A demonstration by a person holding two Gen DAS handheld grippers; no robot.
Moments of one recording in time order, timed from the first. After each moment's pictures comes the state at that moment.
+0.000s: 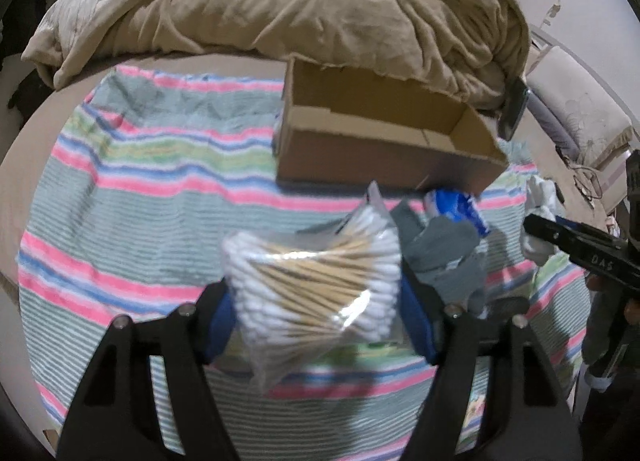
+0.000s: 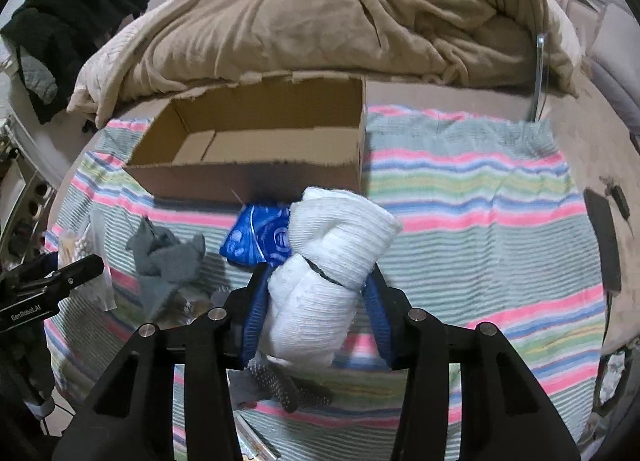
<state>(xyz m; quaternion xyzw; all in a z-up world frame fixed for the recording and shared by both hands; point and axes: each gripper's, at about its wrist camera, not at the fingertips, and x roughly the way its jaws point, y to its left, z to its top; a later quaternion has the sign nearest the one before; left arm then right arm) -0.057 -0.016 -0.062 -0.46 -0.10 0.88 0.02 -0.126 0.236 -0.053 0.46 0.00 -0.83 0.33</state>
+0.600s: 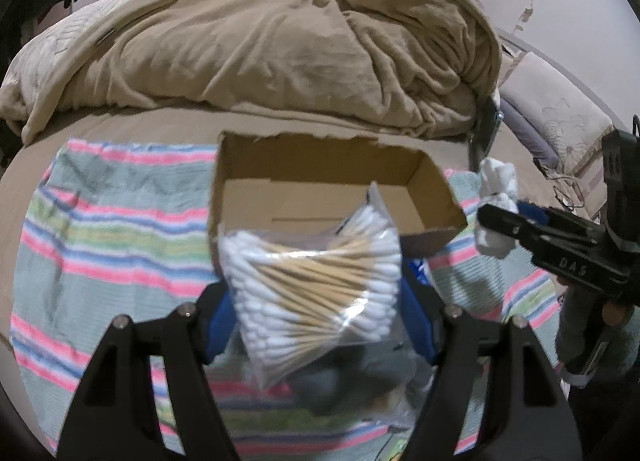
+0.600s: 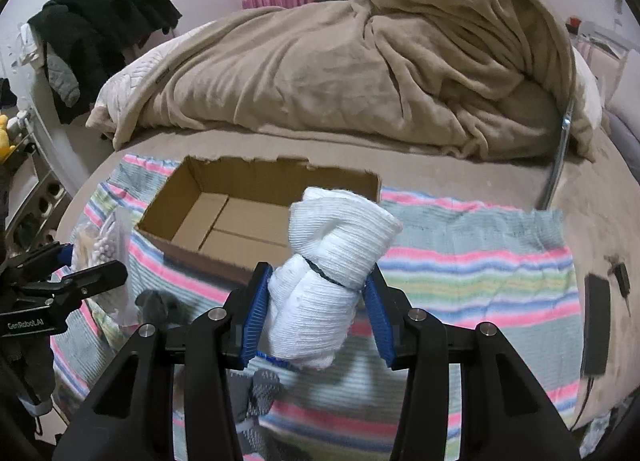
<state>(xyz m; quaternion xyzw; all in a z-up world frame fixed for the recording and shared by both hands) -0.113 0.023 -0.022 -0.42 -0.09 0.90 0.06 -0.170 0.222 -0.019 0.39 0.00 -0.84 0.37</state>
